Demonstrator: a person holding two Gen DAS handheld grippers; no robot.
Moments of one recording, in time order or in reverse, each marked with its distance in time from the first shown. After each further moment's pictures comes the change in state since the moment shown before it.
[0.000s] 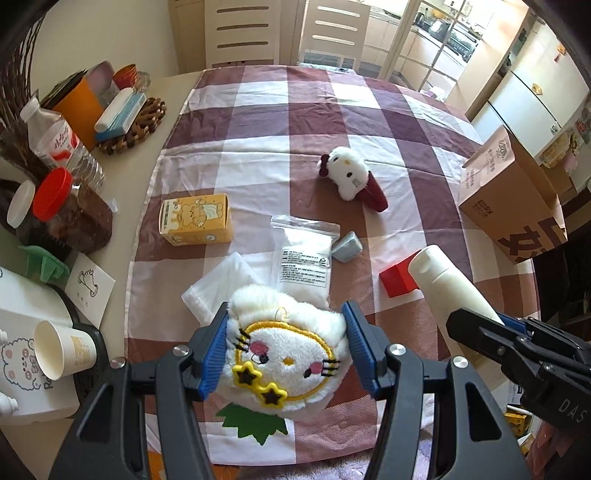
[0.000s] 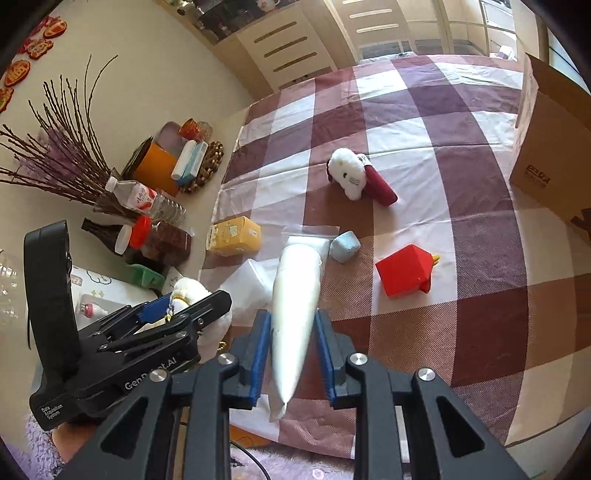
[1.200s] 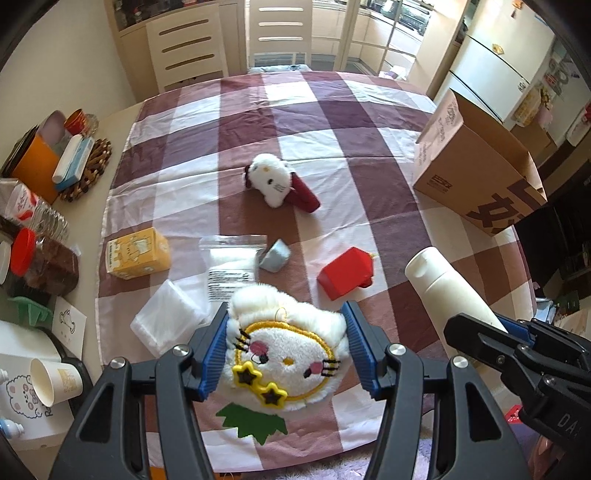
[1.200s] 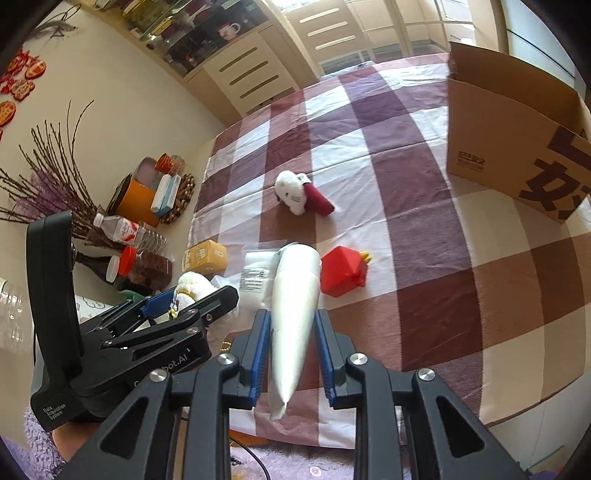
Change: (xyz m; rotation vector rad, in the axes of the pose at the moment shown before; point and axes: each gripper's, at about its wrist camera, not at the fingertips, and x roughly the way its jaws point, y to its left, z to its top) left arm 0.002 -0.089 0.009 0.169 0.002 -0.025; right arm -0.048 -0.057 -0.015 0.111 -0.078 -0.040
